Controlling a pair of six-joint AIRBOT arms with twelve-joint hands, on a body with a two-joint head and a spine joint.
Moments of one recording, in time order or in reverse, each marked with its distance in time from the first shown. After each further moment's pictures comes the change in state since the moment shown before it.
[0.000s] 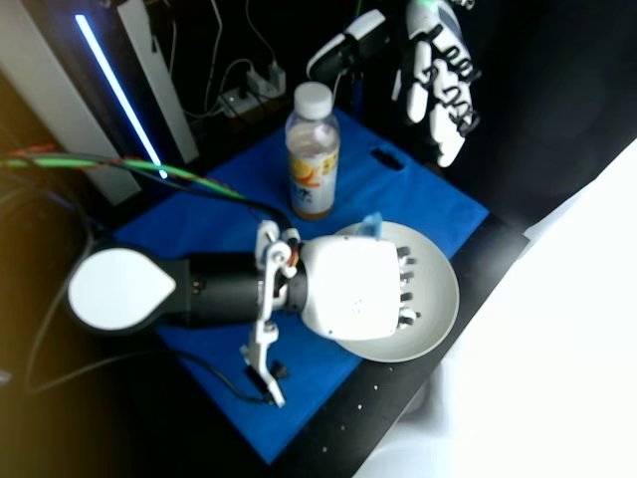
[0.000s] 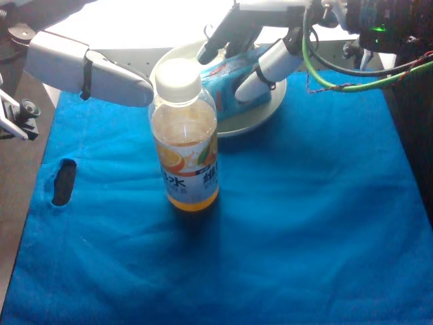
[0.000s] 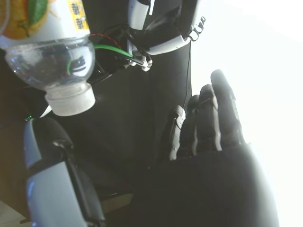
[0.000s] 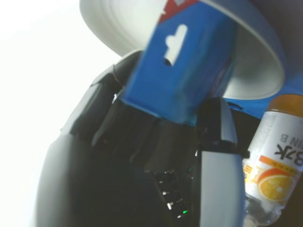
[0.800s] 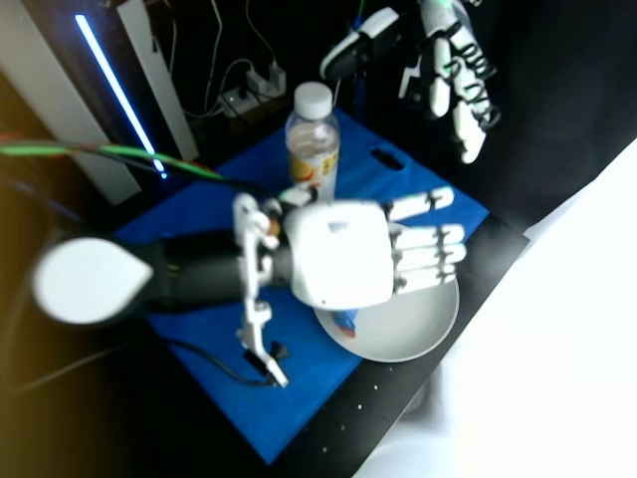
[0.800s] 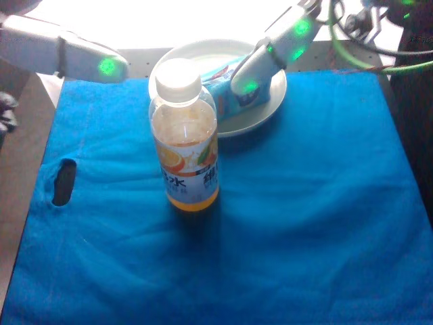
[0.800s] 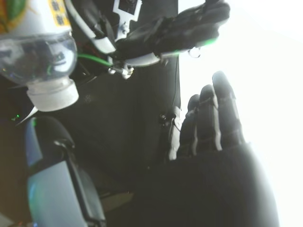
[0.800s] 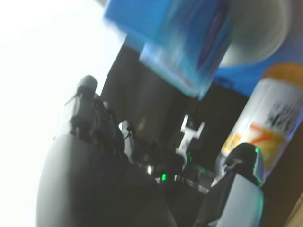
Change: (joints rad) left arm 0.029 0.042 0.025 -0.107 0.017 0.037; right arm 0.070 0.196 -0.261 0.135 0.083 -0.143
